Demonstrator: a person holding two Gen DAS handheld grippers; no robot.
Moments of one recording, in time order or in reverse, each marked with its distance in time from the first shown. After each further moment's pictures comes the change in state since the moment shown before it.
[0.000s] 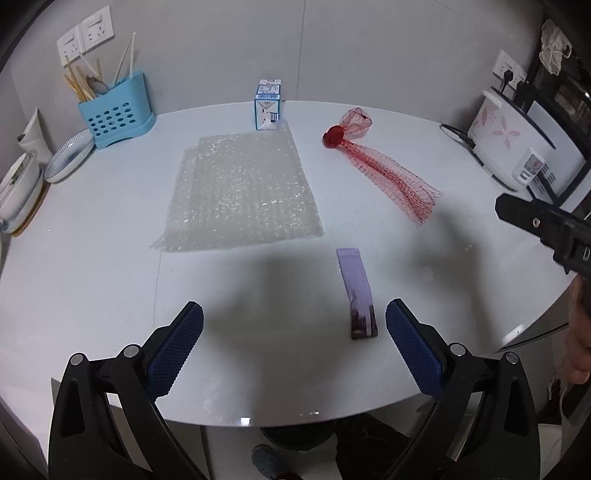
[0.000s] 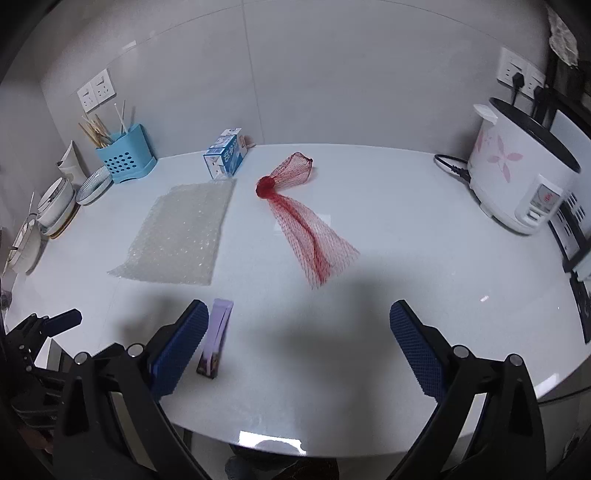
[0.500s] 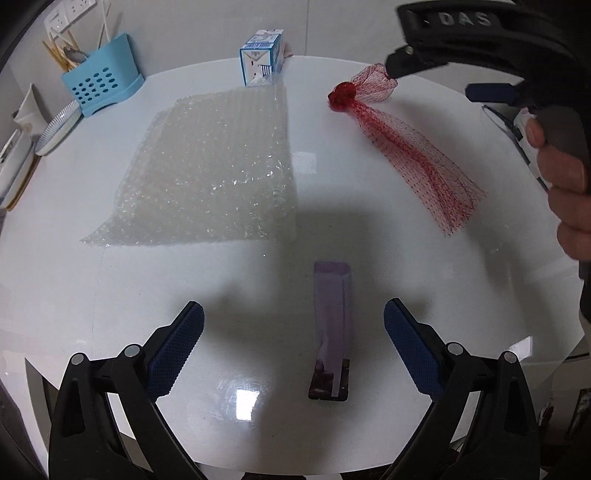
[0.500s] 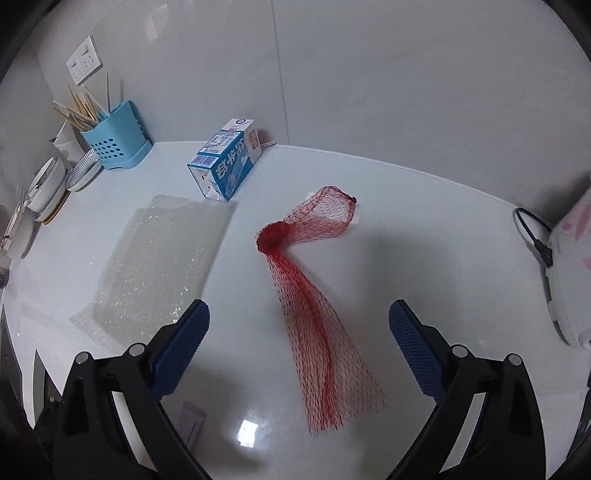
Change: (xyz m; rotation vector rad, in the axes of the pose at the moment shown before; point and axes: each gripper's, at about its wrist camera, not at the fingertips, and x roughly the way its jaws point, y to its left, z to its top) left arm 0.079 -0.045 0.023 -0.097 0.148 0.095; right arm 0.143 0.019 0.117 -0.150 0.144 0.108
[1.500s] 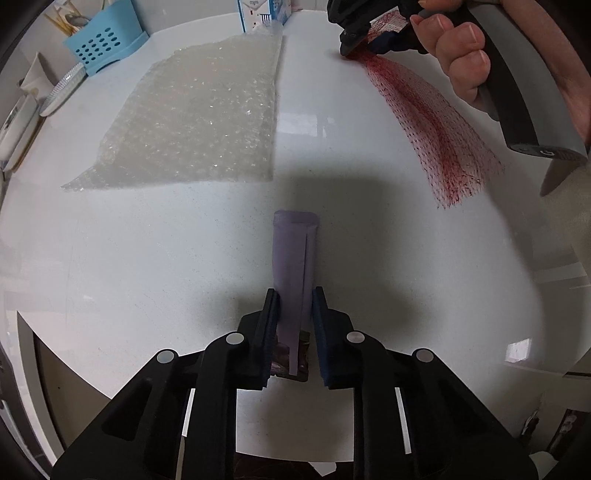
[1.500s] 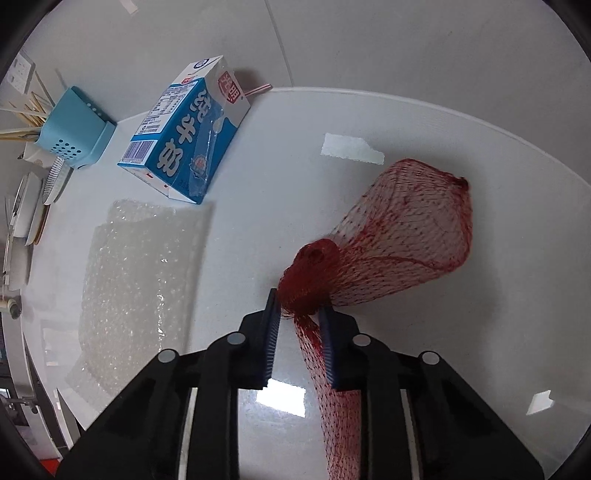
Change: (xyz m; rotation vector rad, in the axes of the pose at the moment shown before) left arm 0.023 -0.038 -0.012 -0.082 0.141 0.053; right arm 0.111 -0.002 0.051 0.086 0.234 0.085
